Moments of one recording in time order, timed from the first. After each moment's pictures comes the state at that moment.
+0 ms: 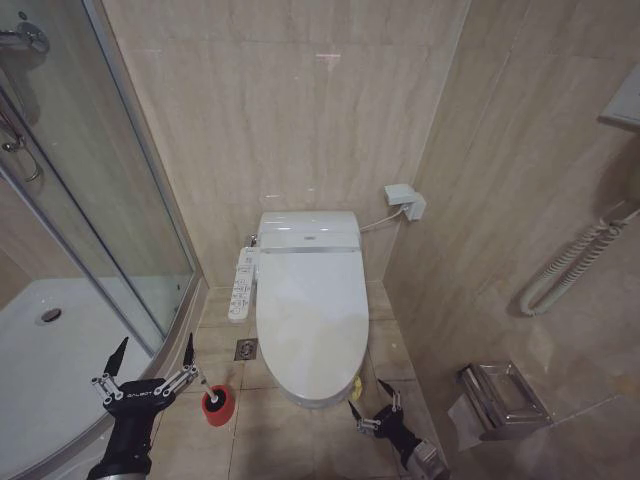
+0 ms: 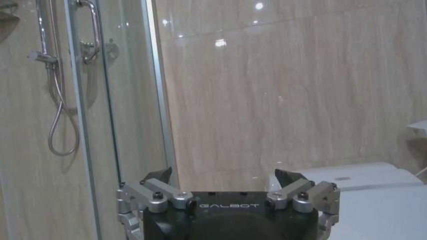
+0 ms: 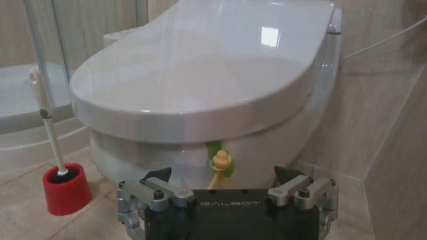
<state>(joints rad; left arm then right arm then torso) 1.91 -1.43 -0.65 -2.43 -0.03 -0.16 -0.16 -1.47 1.21 0.34 1.57 0.06 0.23 -0.17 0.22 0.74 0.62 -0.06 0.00</state>
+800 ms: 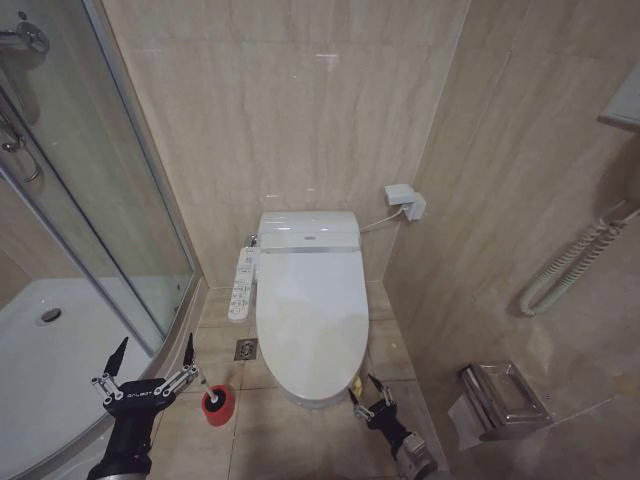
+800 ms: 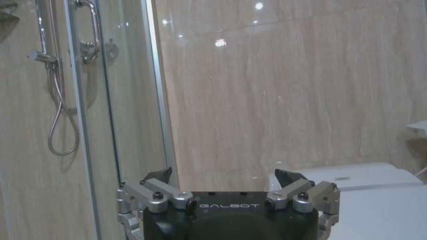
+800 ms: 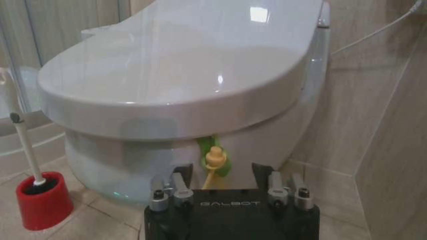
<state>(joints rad) 1.91 -1.43 -0.65 -2.43 -0.03 -0.16 -0.16 -1.40 1.29 0.34 1.47 0.03 0.26 -0.14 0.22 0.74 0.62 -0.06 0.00</state>
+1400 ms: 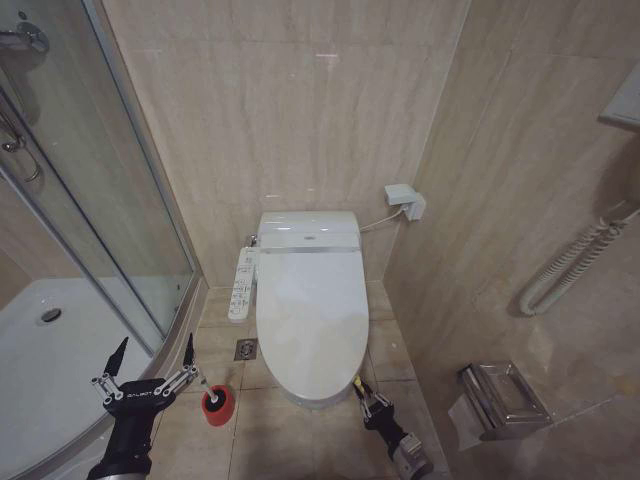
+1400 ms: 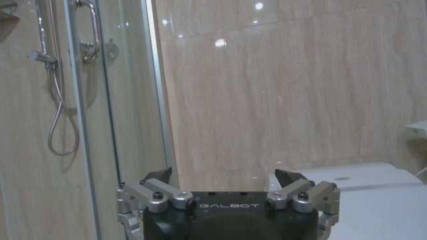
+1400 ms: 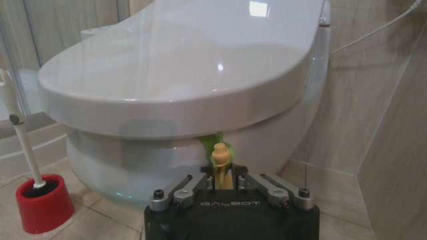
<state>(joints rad) 1.91 -1.43 -0.65 -2.43 -0.03 -0.16 -0.16 -1.39 1.32 0.34 1.45 0.02 0.28 -0.14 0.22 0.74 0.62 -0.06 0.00</state>
